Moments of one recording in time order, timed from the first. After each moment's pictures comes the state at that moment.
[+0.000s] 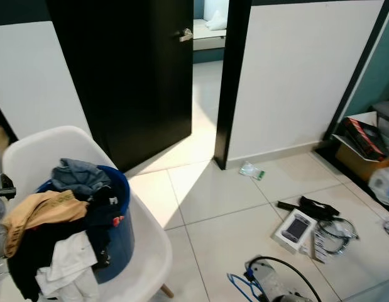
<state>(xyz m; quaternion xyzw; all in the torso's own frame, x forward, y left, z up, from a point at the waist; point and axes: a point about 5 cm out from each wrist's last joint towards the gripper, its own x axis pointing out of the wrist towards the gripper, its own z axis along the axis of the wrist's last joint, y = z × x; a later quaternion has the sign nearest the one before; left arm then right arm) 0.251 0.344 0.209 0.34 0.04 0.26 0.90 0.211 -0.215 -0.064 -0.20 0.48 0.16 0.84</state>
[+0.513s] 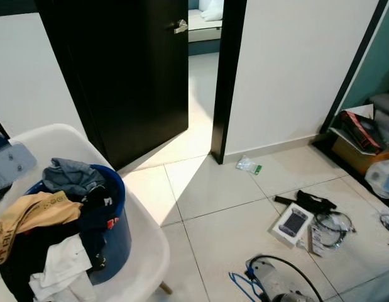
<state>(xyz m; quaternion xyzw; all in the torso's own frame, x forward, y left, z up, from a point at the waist) 0.240 0.349 0.225 0.62 0.21 -0.09 0.75 0.213 -0.215 -0.063 -0.20 0.47 0.16 0.84</state>
